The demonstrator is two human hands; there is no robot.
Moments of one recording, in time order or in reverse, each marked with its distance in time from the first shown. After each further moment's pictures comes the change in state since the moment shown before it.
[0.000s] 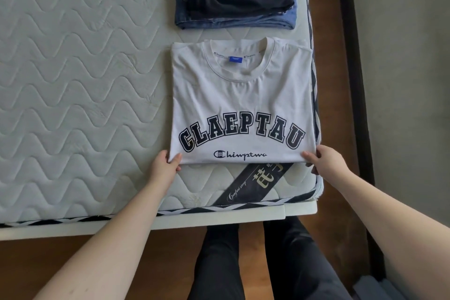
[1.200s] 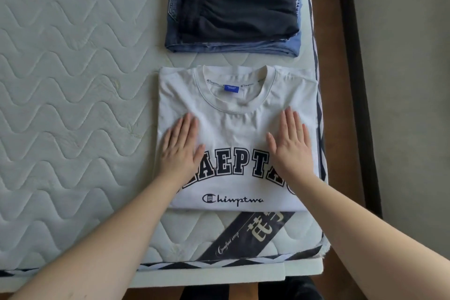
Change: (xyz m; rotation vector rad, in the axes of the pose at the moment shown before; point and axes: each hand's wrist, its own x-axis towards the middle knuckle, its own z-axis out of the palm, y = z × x) left_hand 0.061 0.101 0.062 0.999 0.181 0.823; right_hand 0.076 -0.121 0.026 -0.434 0.449 -0.439
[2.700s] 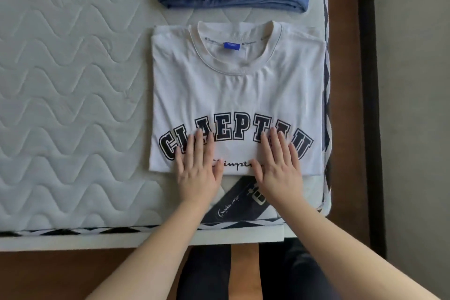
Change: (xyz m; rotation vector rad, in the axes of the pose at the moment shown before) left_hand -0.113 0.063 0.050 0.059 0.002 -0.123; right_hand -0.124 -0.008 0.049 -0.067 -0.019 -0.118
